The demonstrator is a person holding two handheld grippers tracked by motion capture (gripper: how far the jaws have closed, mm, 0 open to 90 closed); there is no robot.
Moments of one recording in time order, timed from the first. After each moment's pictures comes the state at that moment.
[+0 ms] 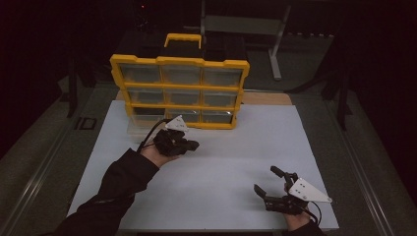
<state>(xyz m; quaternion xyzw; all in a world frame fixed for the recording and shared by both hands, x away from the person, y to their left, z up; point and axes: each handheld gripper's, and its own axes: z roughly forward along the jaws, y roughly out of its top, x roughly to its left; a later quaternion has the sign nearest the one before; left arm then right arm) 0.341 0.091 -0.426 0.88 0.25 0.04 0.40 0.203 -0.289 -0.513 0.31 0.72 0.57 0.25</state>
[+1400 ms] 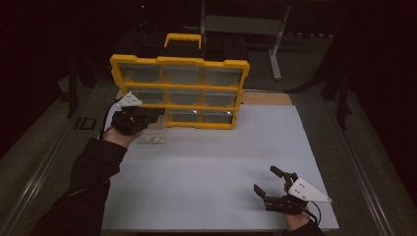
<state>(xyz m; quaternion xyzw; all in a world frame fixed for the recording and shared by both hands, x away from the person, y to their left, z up) 0.373 0.194 -0.406 0.81 0.39 0.15 0.42 0.203 -0.288 -0.513 0.31 0.72 0.57 0.25</state>
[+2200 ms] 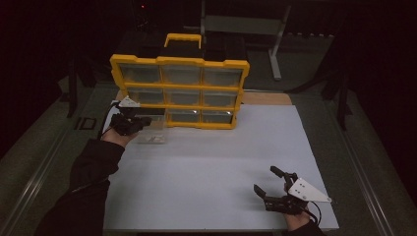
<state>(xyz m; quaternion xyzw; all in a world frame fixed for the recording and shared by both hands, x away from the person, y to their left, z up) 0.396 0.208 -0.442 0.81 0.43 0.15 0.36 0.203 -0.288 -0.513 0.31 0.72 0.57 0.25</state>
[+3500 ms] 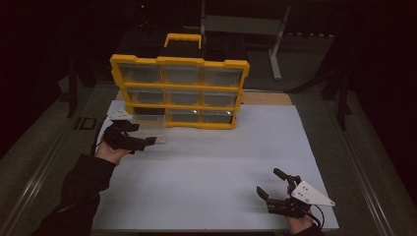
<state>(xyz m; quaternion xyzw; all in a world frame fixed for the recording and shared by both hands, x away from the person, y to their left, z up) 0.347 0.219 -0.443 0.81 0.40 0.09 0.42 0.195 -0.294 -0.514 0.32 0.72 0.56 0.26</state>
